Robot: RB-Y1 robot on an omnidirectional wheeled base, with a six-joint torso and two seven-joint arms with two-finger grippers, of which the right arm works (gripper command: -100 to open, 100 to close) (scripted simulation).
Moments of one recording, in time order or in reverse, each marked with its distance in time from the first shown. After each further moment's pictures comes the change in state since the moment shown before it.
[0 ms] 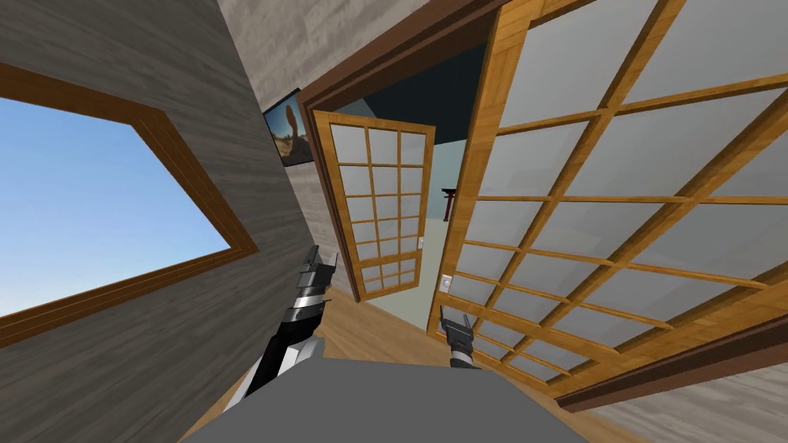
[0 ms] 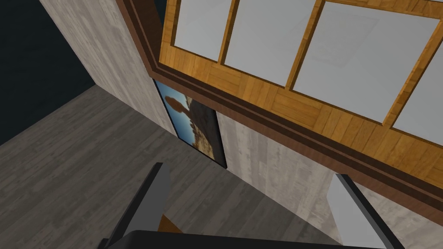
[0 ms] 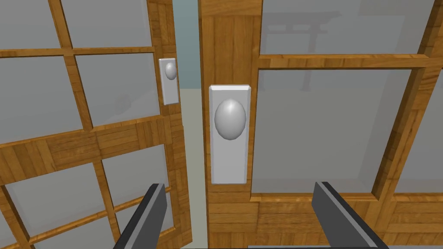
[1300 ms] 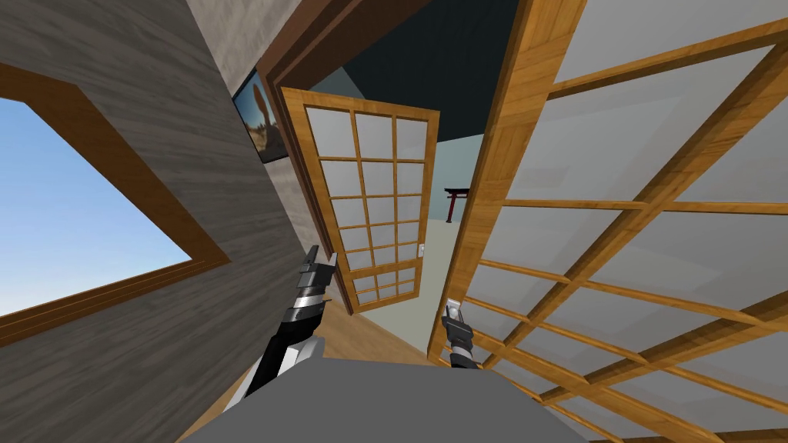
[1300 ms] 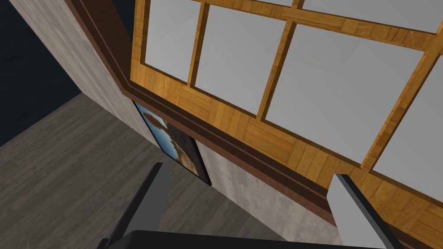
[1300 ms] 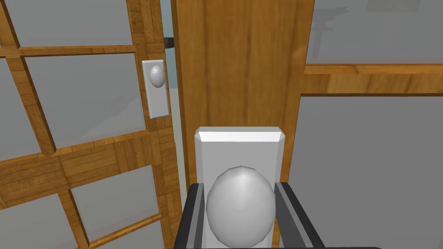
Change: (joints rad) arm -0.034 0.008 -0.028 0.034 -0.005 0.015 -0.005
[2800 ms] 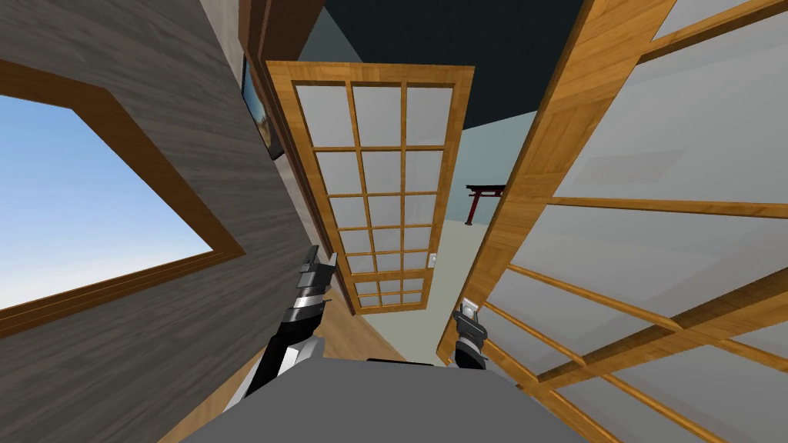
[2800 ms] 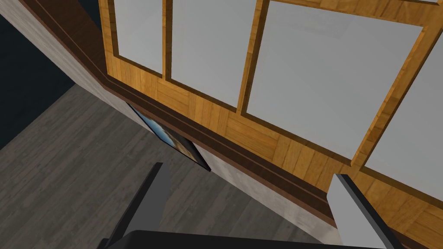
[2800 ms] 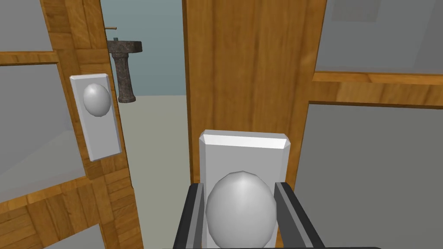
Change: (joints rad) arm -0.081 0.066 -0.171 0.080 -0.109 -0.089 0.086
